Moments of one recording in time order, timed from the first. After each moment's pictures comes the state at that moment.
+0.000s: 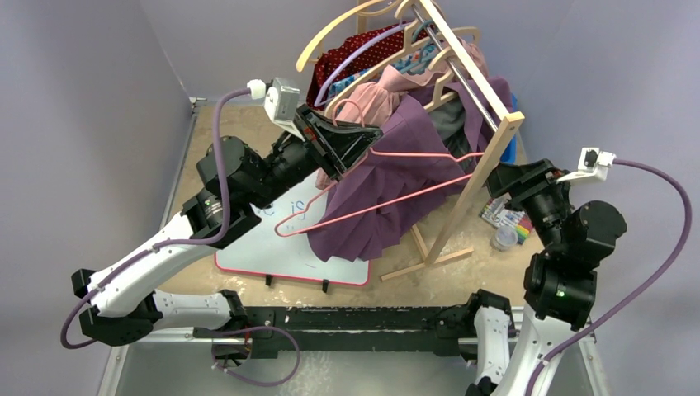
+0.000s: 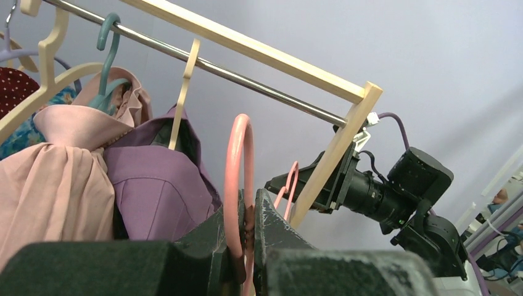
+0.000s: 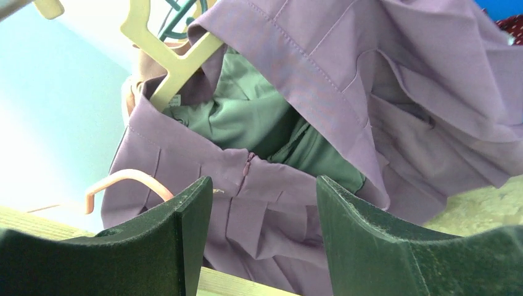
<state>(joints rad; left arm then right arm) -1.03 1.16 1.50 0.00 -0.02 -0.40 -0.36 0.57 1.16 -0.57 -0.61 0.74</state>
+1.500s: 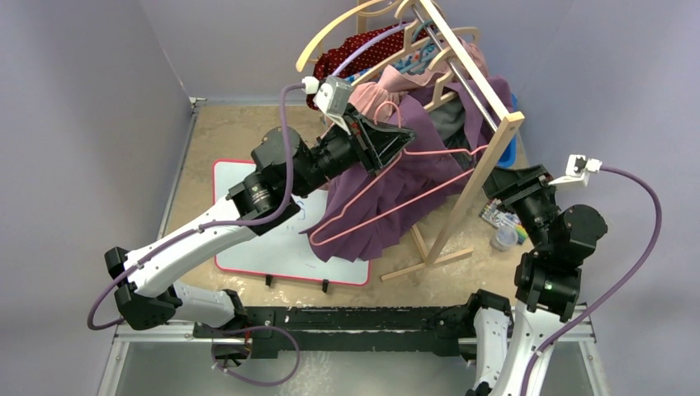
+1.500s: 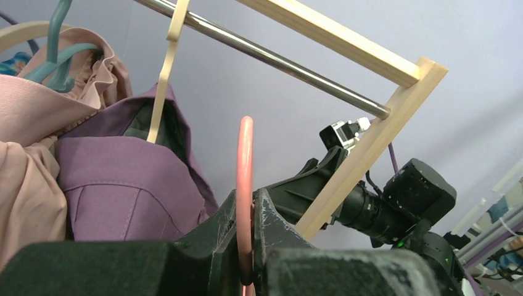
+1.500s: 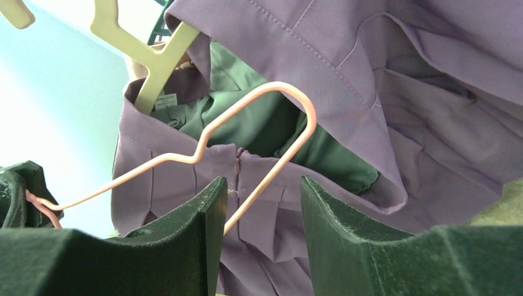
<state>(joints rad) -1.03 1.33 1.52 0.09 0.01 -0.44 -0.35 0.52 0.97 -0.40 -0.62 0.91</state>
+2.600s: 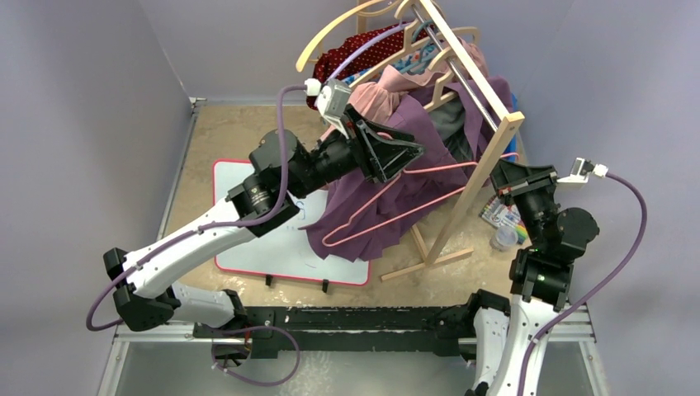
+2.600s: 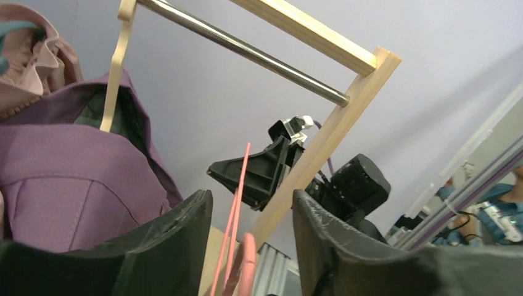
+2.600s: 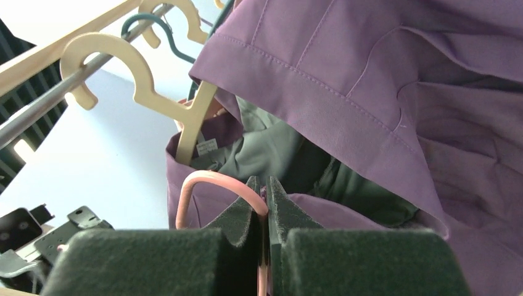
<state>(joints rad) -1.03 1.32 1.50 0.14 0.12 -0.53 -0.36 0.51 0.83 -0.12 -0.56 1.27</state>
